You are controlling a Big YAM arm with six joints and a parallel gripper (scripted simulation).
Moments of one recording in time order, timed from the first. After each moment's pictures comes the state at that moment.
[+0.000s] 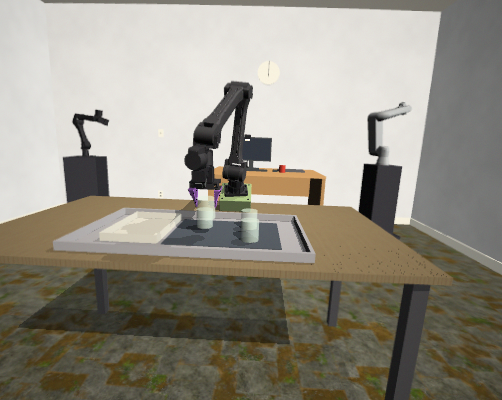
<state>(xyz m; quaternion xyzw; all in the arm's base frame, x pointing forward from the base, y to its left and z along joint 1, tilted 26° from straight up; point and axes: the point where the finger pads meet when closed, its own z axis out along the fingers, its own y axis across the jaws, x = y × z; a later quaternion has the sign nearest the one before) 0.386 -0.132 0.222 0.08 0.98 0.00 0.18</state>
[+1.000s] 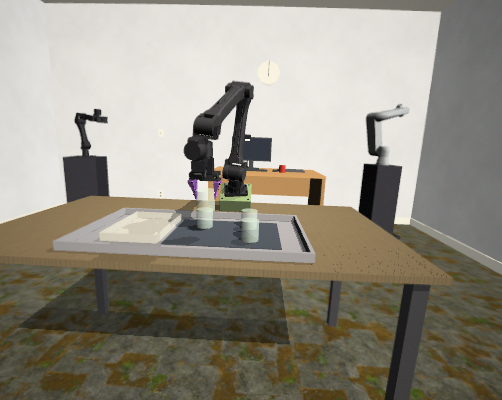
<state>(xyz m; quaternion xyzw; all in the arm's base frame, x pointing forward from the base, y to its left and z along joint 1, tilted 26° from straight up) 0.376 -0.132 0.250 0.08 0.98 0.00 0.19</state>
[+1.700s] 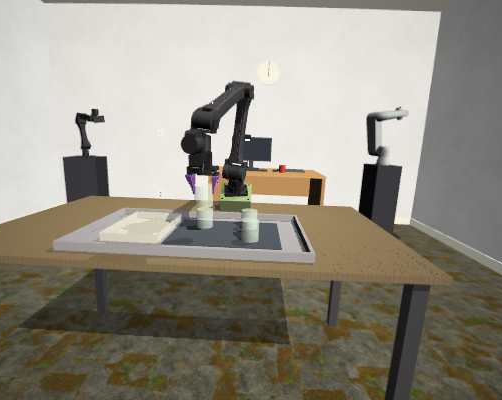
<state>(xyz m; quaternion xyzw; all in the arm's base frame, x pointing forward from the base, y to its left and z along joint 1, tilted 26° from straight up) 0.376 -0.137 0.272 0.08 0.98 0.00 0.19</state>
